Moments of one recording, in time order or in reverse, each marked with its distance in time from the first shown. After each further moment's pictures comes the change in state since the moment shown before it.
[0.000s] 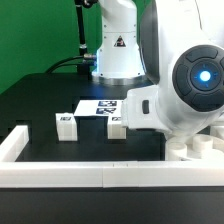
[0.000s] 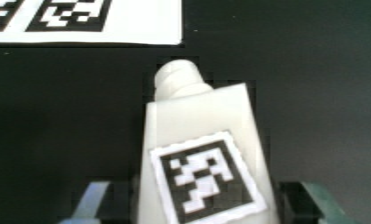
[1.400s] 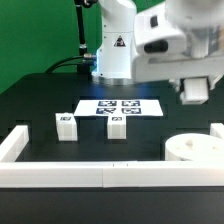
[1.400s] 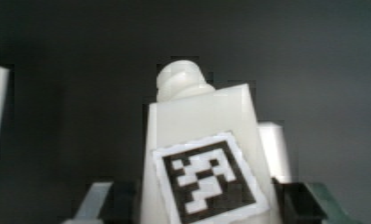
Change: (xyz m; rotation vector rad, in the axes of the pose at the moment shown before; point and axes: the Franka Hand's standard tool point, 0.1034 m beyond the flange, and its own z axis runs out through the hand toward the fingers) arm -0.051 -0.033 -0.117 0.156 0.451 -0.022
